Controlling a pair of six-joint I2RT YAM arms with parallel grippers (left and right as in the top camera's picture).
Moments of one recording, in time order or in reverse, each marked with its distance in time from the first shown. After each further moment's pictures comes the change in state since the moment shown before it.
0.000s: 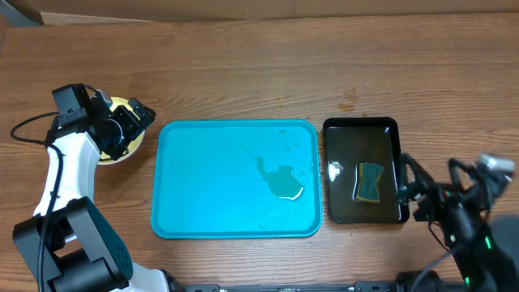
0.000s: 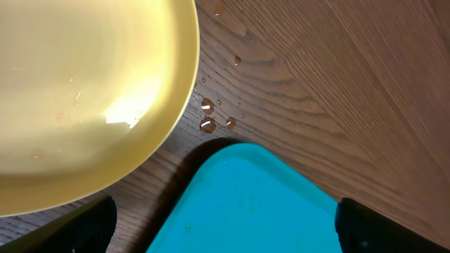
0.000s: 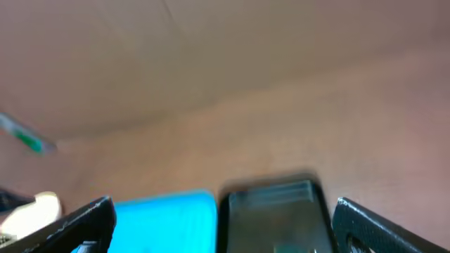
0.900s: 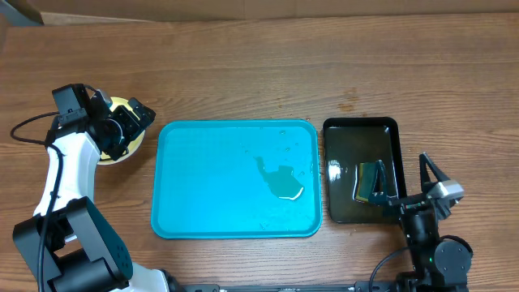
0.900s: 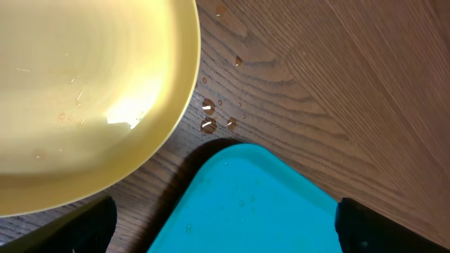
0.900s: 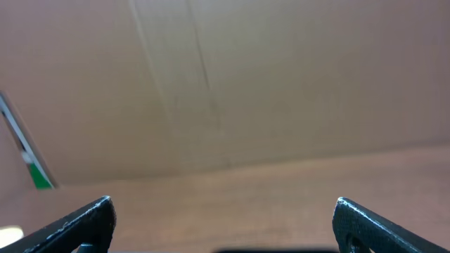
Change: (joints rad) left arm 0.000 0.000 0.000 0.000 -0.003 0.000; right arm 0.017 -0.373 -0.832 0.811 -0.031 -0.074
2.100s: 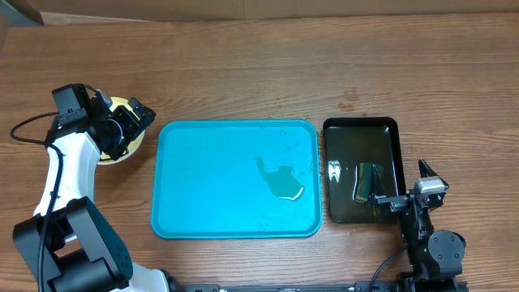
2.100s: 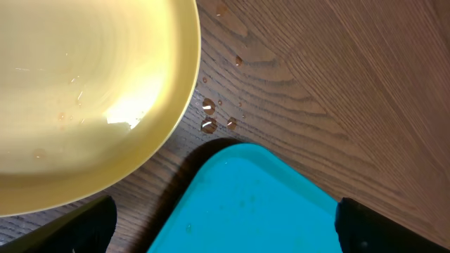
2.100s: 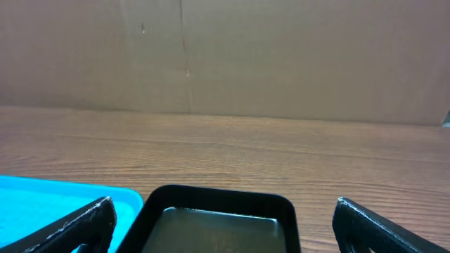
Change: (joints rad) left arm 0.000 0.000 0.000 0.000 0.000 0.000; right arm 0.000 -0.002 0.000 -0.174 0.052 -0.253
